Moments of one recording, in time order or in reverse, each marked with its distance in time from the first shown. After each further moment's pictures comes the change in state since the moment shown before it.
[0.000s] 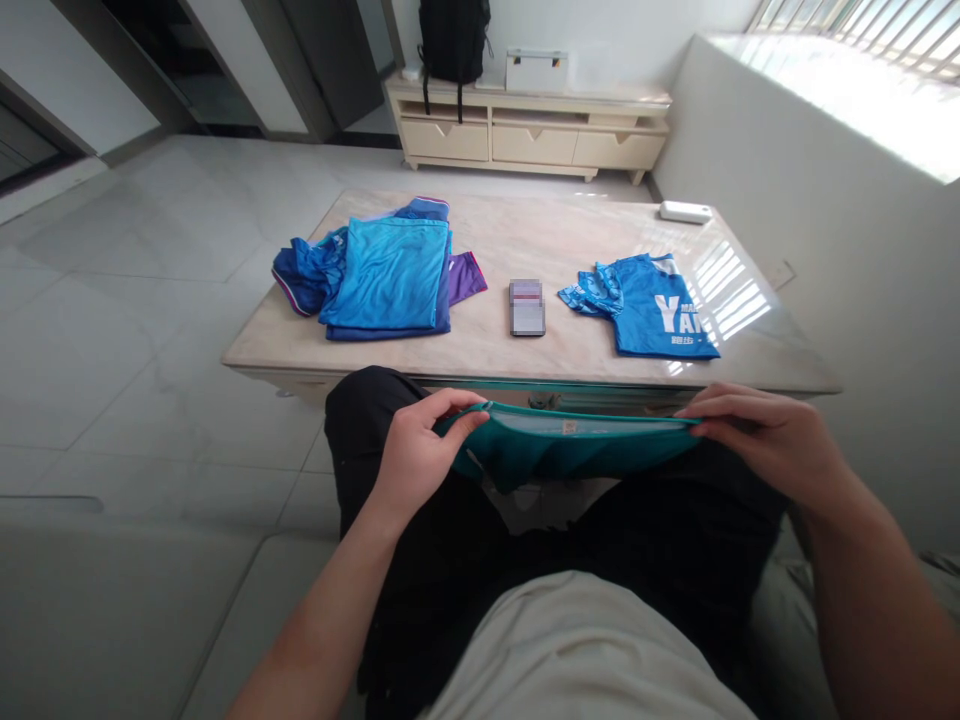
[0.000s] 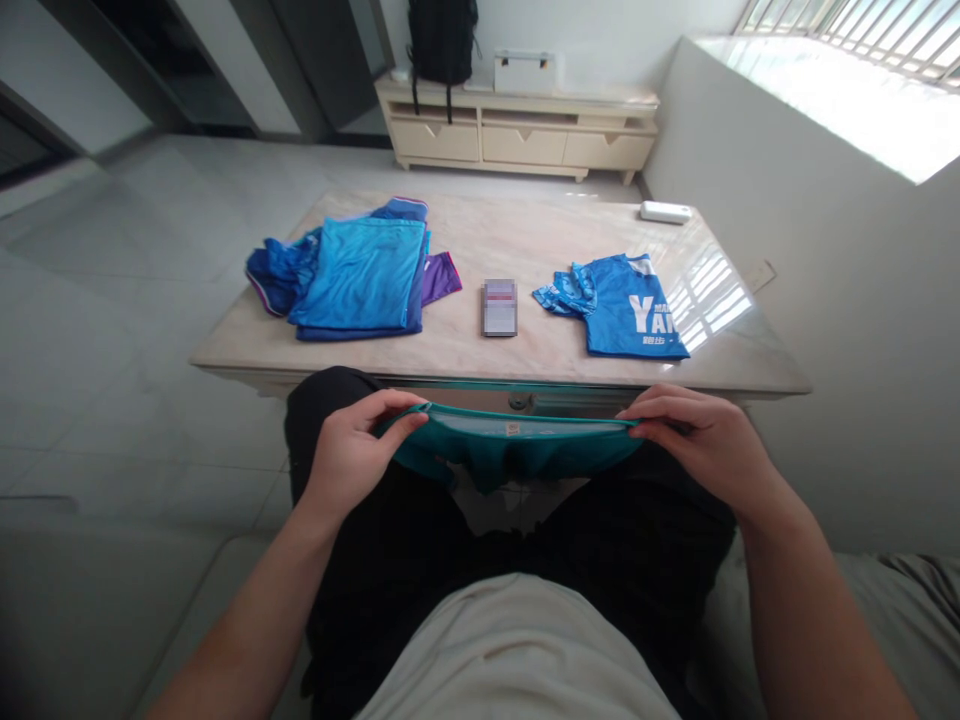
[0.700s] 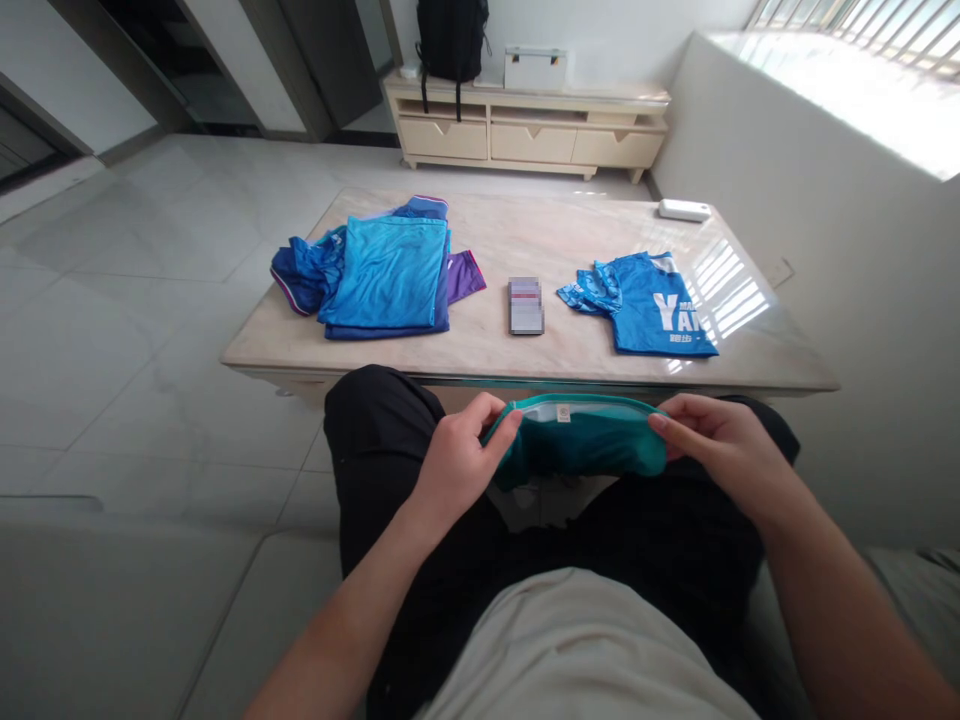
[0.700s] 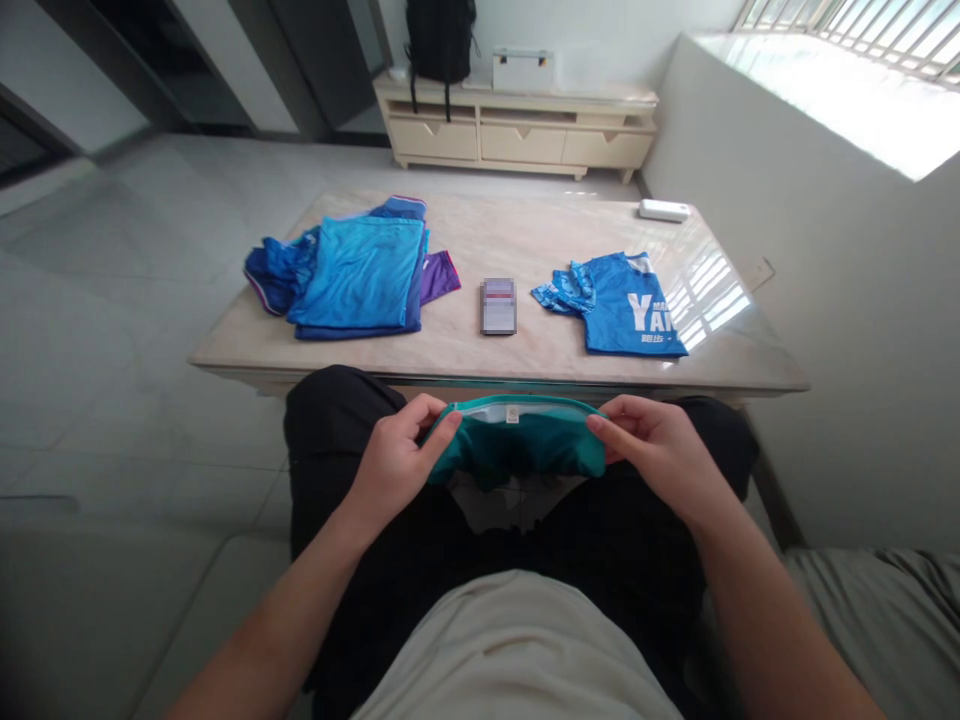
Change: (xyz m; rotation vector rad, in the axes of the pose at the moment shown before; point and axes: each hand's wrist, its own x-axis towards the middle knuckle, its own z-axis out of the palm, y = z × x) left_hand -0.007 0.021 0.031 0.076 -0.153 -0.019; right_hand 0.003 -0.034 0.040 0.475 -0.037 0.539
